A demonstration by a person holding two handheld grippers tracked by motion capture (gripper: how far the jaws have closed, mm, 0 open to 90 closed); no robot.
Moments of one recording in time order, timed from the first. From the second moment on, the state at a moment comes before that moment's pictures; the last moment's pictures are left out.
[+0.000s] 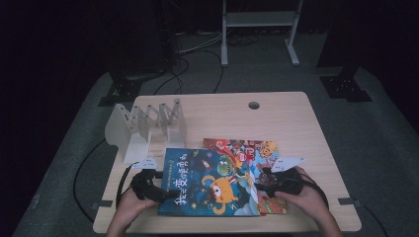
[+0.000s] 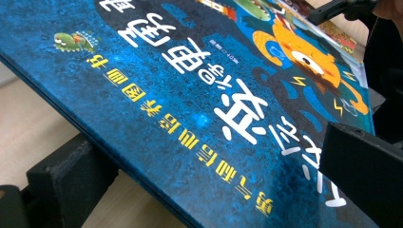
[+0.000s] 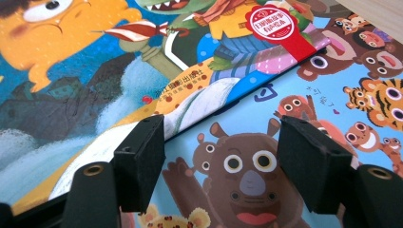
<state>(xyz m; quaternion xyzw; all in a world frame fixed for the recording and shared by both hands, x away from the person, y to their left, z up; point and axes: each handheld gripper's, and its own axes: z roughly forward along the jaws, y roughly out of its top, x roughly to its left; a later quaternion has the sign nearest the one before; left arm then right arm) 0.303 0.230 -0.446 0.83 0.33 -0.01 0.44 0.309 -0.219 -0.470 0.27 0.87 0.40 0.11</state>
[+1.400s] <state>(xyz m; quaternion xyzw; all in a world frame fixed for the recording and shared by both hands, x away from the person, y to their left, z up) 0.345 0.201 -0.320 0.87 0.26 0.01 0.42 0.290 -0.190 -0.467 0.23 0.89 0.39 0.10</state>
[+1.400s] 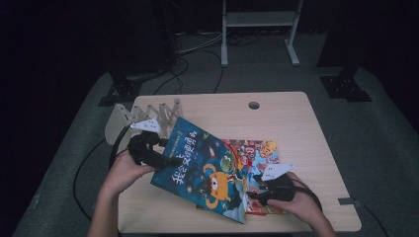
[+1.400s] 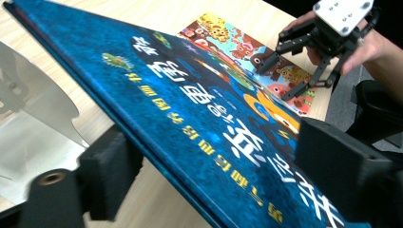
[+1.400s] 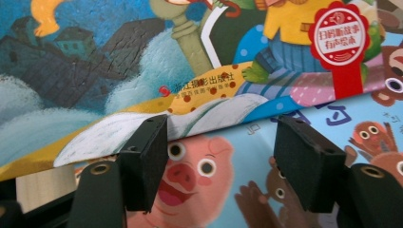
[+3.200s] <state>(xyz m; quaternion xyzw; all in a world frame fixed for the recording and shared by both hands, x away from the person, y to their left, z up) 0.420 0.143 -0.219 0.91 0.26 -0.03 0.34 0.327 -0.274 -0.467 0.44 0.77 0.41 0.21</state>
